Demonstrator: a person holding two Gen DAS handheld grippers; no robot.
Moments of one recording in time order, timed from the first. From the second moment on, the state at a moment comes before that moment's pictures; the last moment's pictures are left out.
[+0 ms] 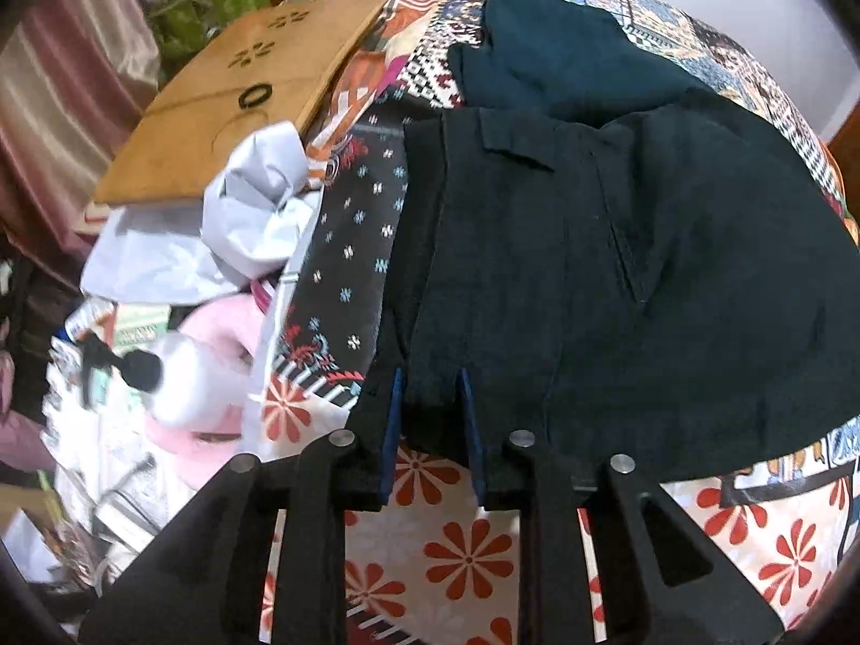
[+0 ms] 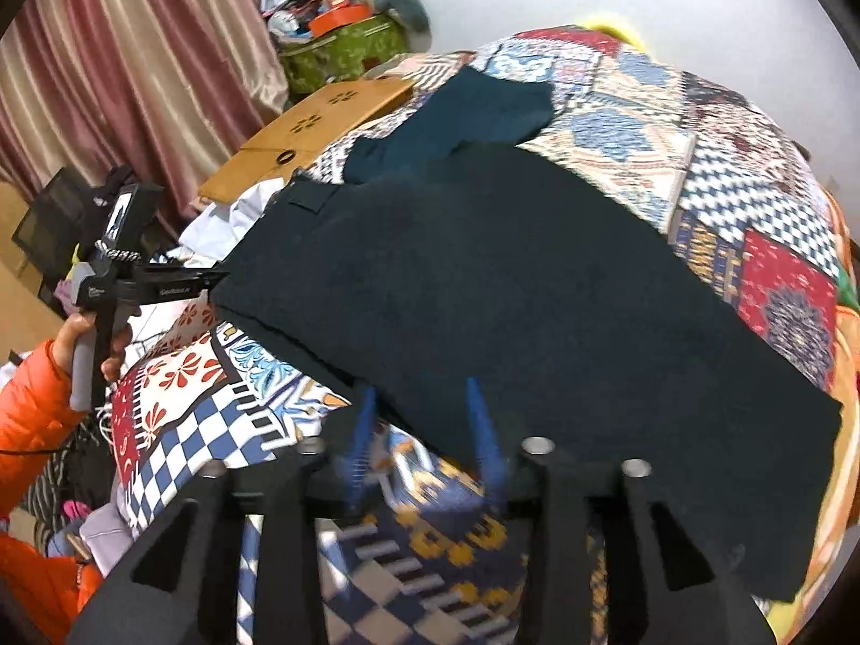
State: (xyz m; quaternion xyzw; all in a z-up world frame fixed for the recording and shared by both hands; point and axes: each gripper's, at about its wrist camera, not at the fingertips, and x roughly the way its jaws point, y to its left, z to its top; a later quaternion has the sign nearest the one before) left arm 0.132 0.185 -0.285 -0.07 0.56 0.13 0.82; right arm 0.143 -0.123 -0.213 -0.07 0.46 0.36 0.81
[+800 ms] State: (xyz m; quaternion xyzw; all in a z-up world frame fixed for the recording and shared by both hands) left arm 0.211 0.081 -0.254 -0.01 0.55 0.05 0.84; right arm 0.191 -0.390 -0.231 0.10 0.46 0.05 0.88
